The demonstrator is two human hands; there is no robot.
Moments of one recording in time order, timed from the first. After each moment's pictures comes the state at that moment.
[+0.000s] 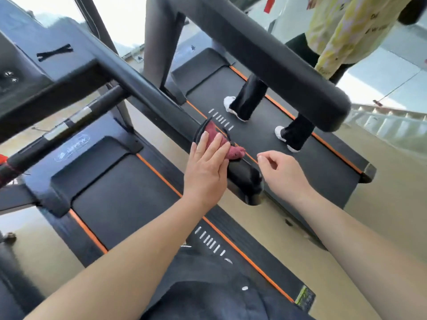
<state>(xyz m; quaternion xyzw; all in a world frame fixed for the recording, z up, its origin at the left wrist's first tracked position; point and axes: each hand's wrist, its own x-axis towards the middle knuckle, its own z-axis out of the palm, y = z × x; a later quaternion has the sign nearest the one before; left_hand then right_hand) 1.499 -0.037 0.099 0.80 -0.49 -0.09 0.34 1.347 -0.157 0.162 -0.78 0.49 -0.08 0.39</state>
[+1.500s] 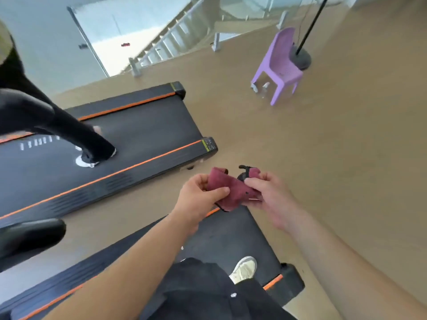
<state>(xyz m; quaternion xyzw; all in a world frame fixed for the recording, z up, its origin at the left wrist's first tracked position) 1.119 -0.001 0.126 0.52 -0.47 -0.70 0.16 0.955 0.081 0.148 -0.08 0.70 -0.48 0.52</state>
